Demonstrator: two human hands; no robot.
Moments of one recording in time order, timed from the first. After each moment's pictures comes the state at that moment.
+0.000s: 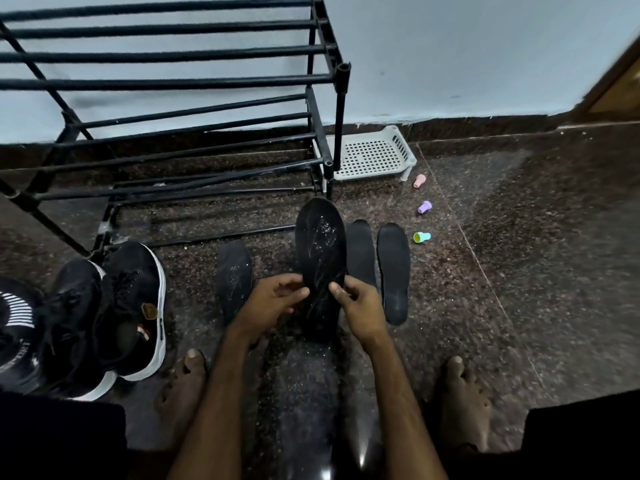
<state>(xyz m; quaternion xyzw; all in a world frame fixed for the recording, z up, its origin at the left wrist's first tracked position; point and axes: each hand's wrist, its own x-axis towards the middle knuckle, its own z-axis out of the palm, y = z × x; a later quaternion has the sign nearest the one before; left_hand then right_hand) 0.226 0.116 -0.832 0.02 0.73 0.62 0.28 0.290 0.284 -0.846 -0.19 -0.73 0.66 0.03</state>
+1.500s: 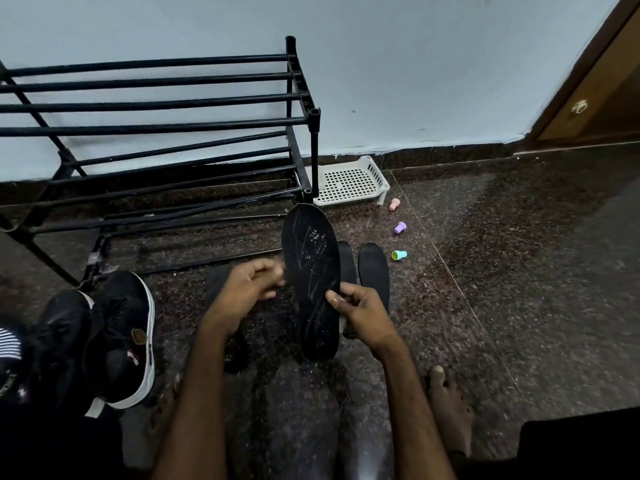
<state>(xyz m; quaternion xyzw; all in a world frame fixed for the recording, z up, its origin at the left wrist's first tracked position) 0.204 0.113 -0.774 0.06 0.74 0.63 0.24 0.315 0.307 -0.768 -0.13 -0.68 0.72 -0.03</state>
